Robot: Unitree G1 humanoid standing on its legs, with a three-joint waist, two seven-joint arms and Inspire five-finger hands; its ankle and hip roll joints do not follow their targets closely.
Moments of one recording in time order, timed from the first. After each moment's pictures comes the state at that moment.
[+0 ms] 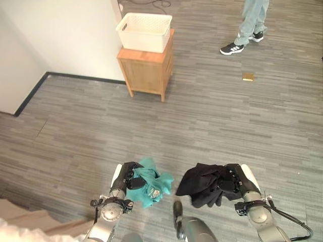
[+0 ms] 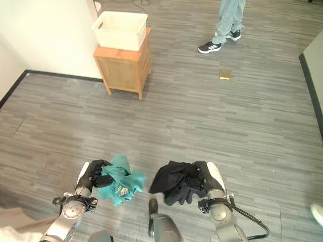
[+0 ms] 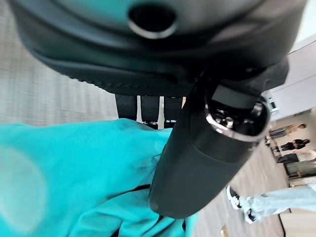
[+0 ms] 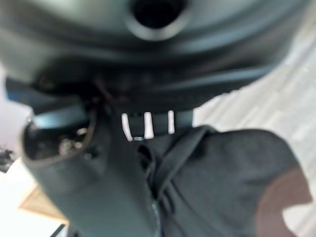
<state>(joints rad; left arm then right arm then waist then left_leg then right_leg) 0.08 0.31 -0.25 0.20 -0.04 0.02 0.22 0.13 -0.48 0.10 0.18 -0.21 0.01 -0.16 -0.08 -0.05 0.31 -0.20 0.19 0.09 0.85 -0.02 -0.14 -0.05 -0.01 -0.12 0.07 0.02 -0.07</state>
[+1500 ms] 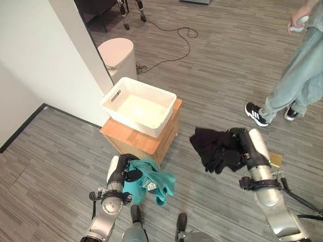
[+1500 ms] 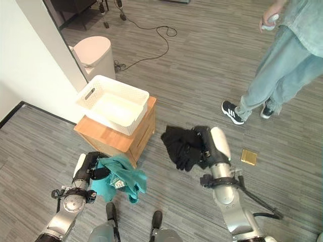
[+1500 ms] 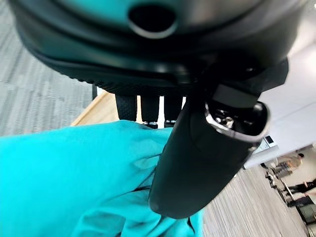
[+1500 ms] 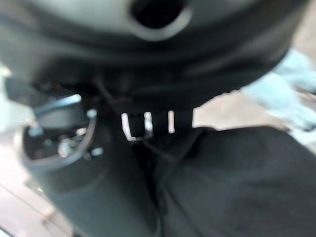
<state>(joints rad) 0.03 0.30 -0.24 0.22 0.12 0.04 0.29 0.06 -0.64 -0.03 -0.24 -0.24 -0.01 -0.21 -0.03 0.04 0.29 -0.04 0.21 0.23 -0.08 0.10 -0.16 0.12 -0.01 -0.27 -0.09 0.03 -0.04</state>
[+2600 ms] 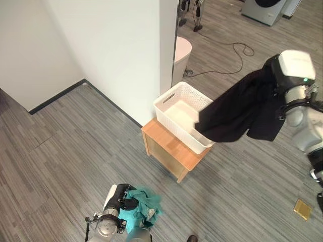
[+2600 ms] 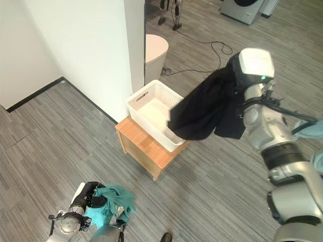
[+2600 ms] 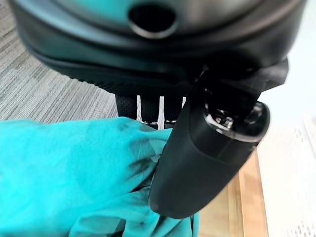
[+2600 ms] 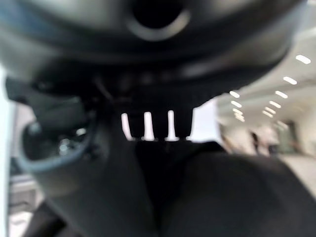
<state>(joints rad) 0.13 0.33 -0.32 0.43 0.02 0.01 0.20 -0.89 -0.87 0.48 0.69 -0.41 0.13 -0.25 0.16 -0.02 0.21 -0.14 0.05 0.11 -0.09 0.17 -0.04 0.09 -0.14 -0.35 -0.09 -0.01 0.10</state>
